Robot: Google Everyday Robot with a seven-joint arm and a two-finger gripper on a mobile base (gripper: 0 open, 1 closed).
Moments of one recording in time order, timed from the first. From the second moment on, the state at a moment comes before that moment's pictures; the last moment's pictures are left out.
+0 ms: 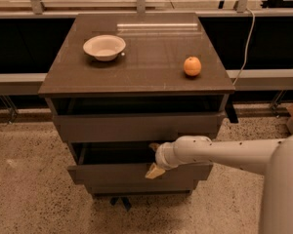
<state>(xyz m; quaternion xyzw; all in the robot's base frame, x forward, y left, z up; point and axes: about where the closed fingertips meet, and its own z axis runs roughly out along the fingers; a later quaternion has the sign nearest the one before) 0.597 -0.037 0.459 -0.65 0.70 0.08 0.31</state>
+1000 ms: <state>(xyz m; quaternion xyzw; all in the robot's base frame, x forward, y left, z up) 0.490 -0.027 0.474 -0.59 0.69 0.16 0.37</state>
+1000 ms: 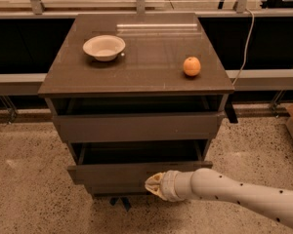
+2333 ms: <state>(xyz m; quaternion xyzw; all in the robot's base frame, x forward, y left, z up) 0.487 0.039 0.368 -0.49 0.63 0.41 0.43</state>
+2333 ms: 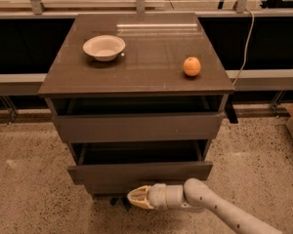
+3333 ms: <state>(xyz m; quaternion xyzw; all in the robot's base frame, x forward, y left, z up) 0.547 0.071 0.343 -0.47 0.63 0.46 0.42</state>
